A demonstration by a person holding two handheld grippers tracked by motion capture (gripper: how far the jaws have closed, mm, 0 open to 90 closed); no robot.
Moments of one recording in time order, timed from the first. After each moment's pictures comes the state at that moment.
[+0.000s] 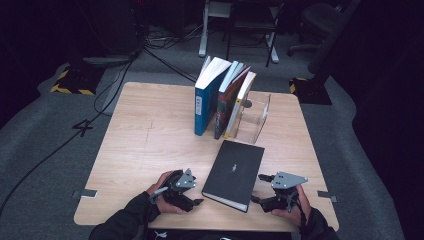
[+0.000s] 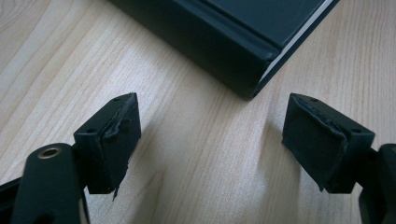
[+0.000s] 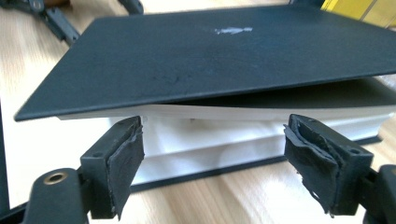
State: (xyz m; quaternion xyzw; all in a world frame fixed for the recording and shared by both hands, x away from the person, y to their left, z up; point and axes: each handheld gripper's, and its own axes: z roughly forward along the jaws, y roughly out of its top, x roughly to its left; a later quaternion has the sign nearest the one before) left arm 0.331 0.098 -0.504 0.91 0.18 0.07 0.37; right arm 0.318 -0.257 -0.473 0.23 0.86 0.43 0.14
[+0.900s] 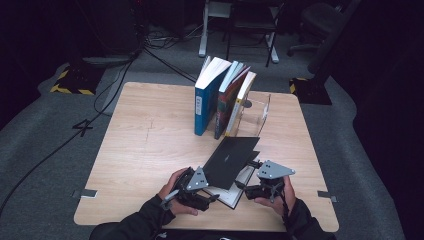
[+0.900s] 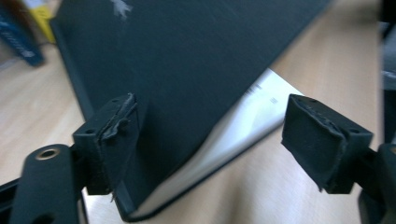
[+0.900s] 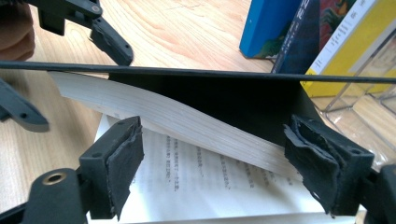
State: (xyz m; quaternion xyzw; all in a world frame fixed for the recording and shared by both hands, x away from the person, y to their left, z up) left arm 0.315 0.059 -0.467 0.87 0.20 0.13 0.43; right arm 0.333 -0.210 -0.448 0.23 0.84 0.46 0.20
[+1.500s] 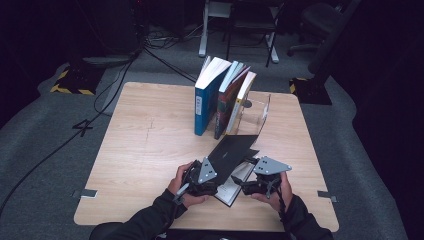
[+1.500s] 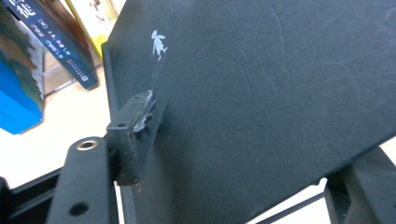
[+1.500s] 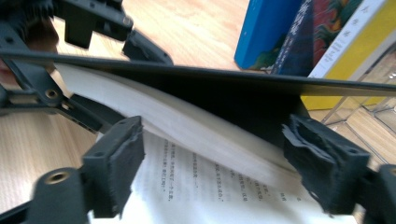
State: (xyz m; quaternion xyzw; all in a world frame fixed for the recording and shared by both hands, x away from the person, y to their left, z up) left arm 0.330 0.039 -0.463 0.85 0.23 0.20 0.43; right arm 0.340 -0.202 -0.441 0.23 0.83 0.46 0.21
